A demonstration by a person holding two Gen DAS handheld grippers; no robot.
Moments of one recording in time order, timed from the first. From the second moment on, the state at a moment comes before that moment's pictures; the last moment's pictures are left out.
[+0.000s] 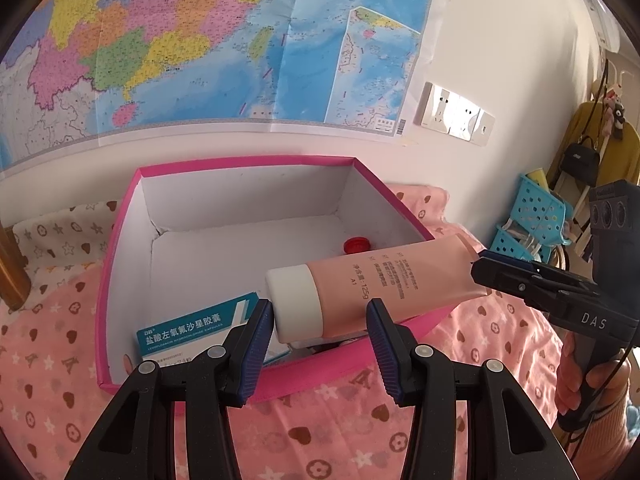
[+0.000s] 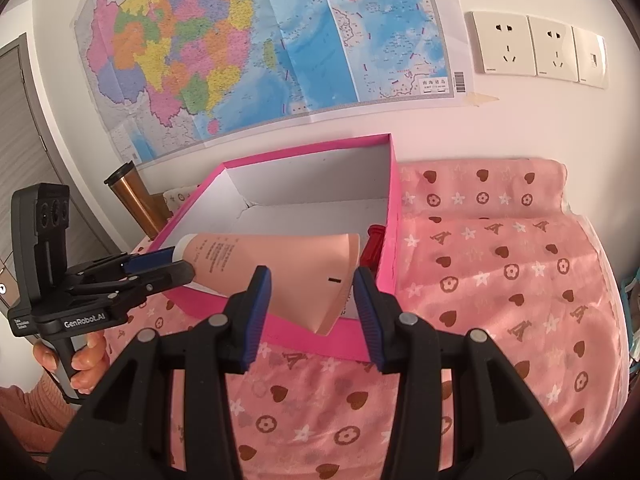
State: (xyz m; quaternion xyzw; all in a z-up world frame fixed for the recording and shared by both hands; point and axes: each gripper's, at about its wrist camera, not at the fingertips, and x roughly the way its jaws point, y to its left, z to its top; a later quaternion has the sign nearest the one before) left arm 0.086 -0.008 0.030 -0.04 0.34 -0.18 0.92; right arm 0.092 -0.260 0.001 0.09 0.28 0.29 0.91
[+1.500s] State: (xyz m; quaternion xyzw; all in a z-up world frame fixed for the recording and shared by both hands) left arm 0.129 -0.005 0.014 -0.06 0.37 -0.17 0.91; right arm 0.123 -0.252 0.001 0.08 0.29 0.28 0.91
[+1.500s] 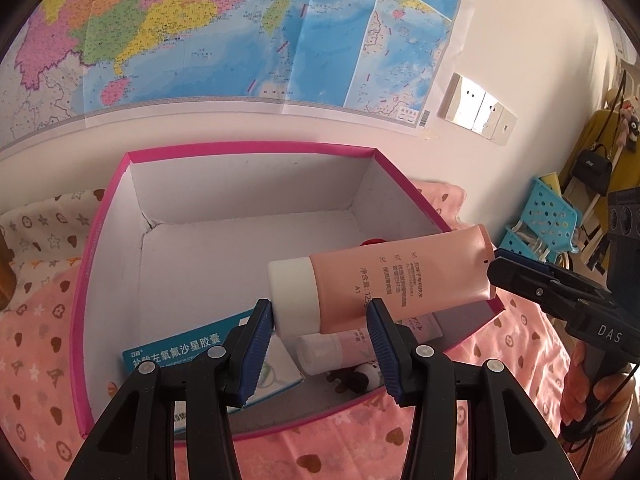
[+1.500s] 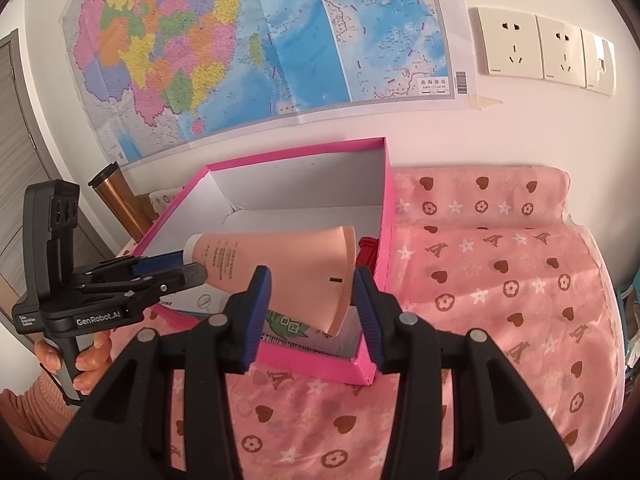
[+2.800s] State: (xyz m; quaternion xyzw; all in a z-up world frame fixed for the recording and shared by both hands) left arm 0.155 -0.005 0.003 -0.06 0.40 -0.16 0.90; right arm 0.146 -0.243 -0.002 0.07 0.31 0.27 0.91
